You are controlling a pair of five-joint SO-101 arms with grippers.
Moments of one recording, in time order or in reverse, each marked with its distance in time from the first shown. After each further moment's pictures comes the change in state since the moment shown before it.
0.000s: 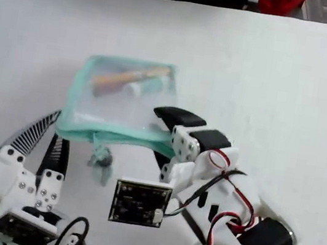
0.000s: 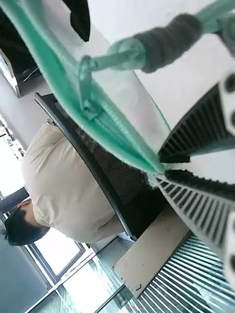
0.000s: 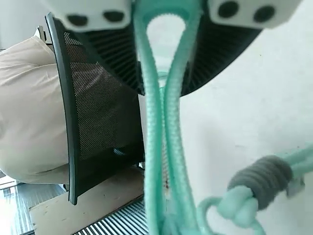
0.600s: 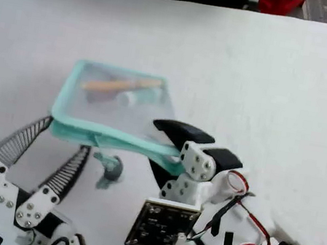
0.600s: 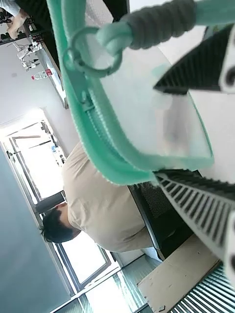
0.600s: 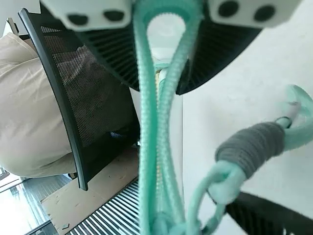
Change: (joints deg) left arm 7.3 0.0 -4.8 -1.1 4.3; right arm -4.4 -6.2 0.5 2.0 -9.8
